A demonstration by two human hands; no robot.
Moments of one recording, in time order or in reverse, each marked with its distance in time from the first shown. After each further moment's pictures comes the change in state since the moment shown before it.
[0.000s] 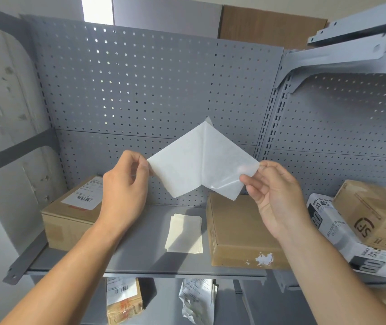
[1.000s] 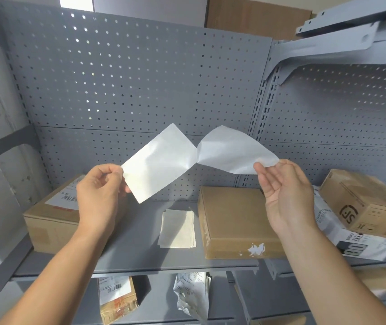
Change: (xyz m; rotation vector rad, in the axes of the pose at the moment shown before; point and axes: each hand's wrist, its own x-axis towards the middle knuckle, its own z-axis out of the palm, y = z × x) left_hand 0.000 -0.040 0.002 -0.462 0.101 -0.359; right_hand 0.002 0.003 -0.022 0.121 0.229 -0.118
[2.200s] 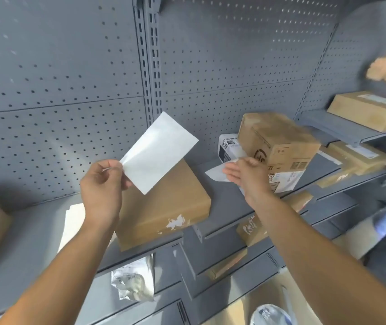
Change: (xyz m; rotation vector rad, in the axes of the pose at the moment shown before) left_hand -0.076 -0.091 0.212 0.014 -0.308 -0.166; right_hand 0.137 0.024 -0.229 -0.464 0.301 0.147
